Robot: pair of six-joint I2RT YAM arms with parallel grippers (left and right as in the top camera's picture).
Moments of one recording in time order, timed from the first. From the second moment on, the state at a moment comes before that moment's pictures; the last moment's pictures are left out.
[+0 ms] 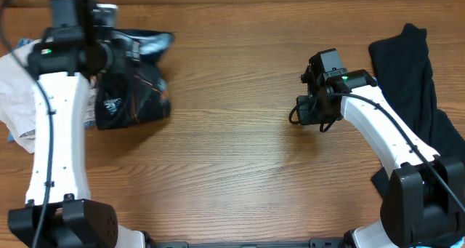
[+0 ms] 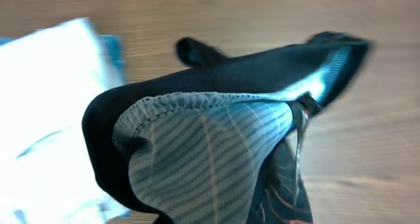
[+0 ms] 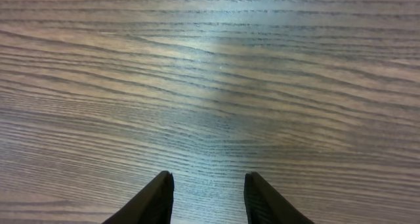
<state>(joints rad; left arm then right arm) 0.16 1.67 1.71 -0.98 0.03 0.11 0.23 1.71 1.24 -0.93 -0.08 0.14</state>
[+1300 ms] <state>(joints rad) 0.74 2.07 1.71 -0.59 0.00 -0.06 0.23 1.71 1.24 -1.00 -0.07 0.14</state>
